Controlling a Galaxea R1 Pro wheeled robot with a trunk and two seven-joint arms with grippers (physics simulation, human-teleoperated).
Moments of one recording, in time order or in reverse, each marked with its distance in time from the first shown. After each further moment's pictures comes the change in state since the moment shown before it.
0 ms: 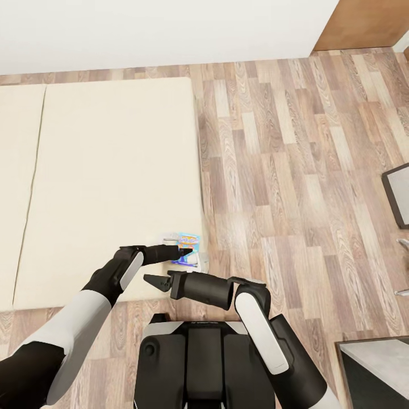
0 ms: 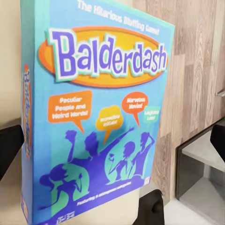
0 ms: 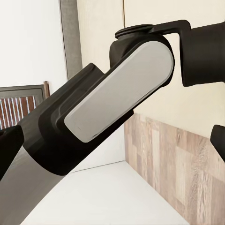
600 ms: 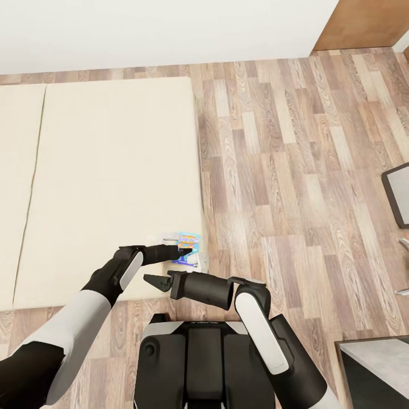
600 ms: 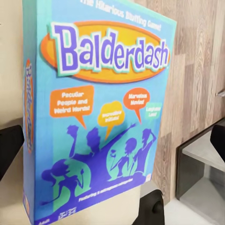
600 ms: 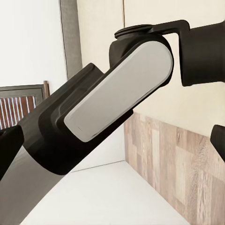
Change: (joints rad) left arm 0.000 0.002 0.002 0.000 0.000 0.000 0.000; right arm 0.000 0.000 0.000 0.000 0.000 0.000 0.000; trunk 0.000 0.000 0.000
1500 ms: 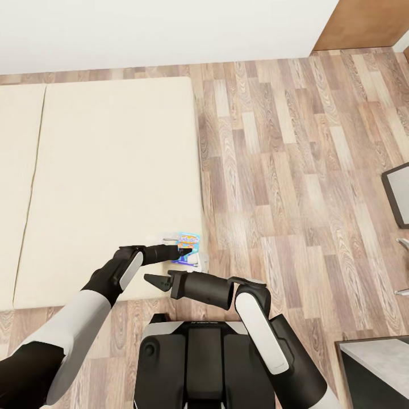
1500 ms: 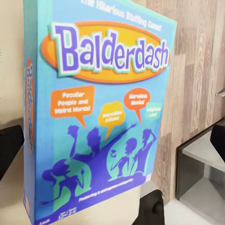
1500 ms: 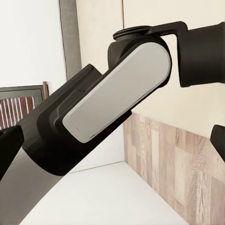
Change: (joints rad) left arm 0.000 0.000 0.001 0.000 0.000 0.000 0.000; right arm 0.000 -0.001 -0.001 0.001 0.001 -0.005 0.000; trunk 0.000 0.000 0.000
